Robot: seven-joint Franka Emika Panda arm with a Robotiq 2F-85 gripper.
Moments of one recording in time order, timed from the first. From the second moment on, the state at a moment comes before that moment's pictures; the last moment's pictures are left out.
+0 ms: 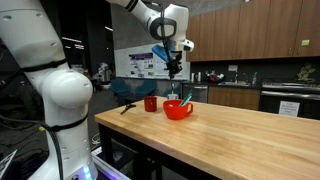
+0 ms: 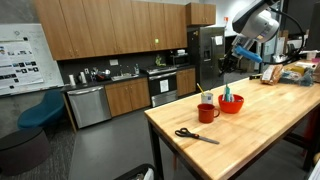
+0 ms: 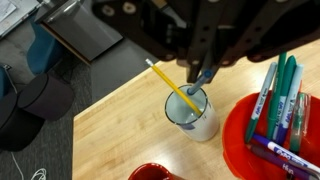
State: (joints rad) arm -0.13 -0.33 -0.24 -2.37 0.50 2.31 -0.19
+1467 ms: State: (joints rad) arm -0.18 -0.18 -0.27 -2.23 0.23 2.02 -0.18
